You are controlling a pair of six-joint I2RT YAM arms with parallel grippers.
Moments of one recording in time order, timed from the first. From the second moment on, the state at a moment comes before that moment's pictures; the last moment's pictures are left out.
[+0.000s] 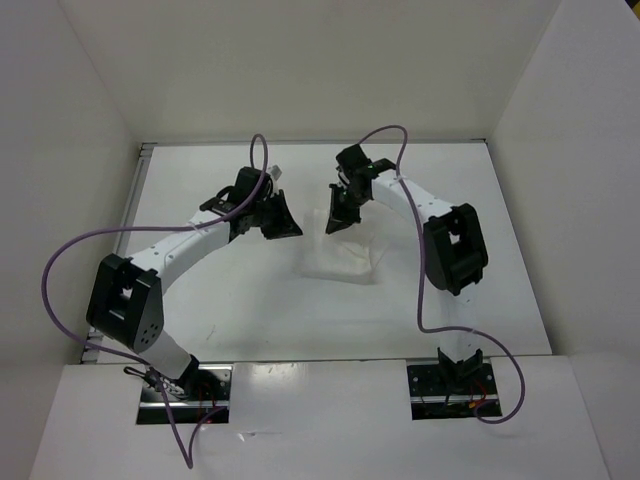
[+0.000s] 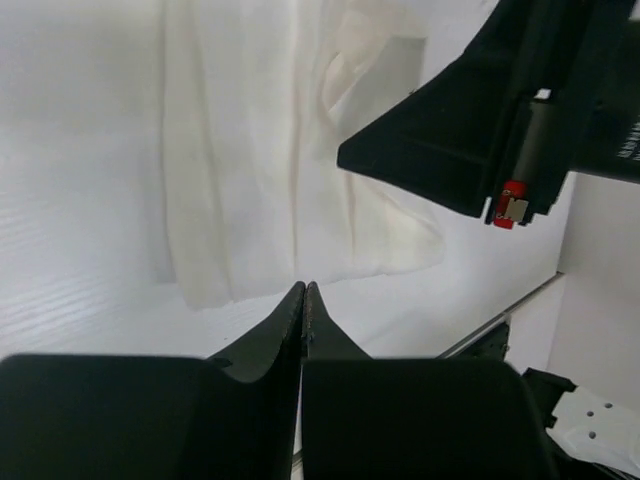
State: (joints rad) left arm -0.44 1.57 1.19 -0.37 0.30 -0.71; right arm 0.46 2.03 1.68 -0.80 -0.32 0.57
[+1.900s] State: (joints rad) left arm -0.36 1.41 0.87 -0.41 0.30 -0.65; right arm 0.24 1.13 0.75 -0.71 -0.01 1.00
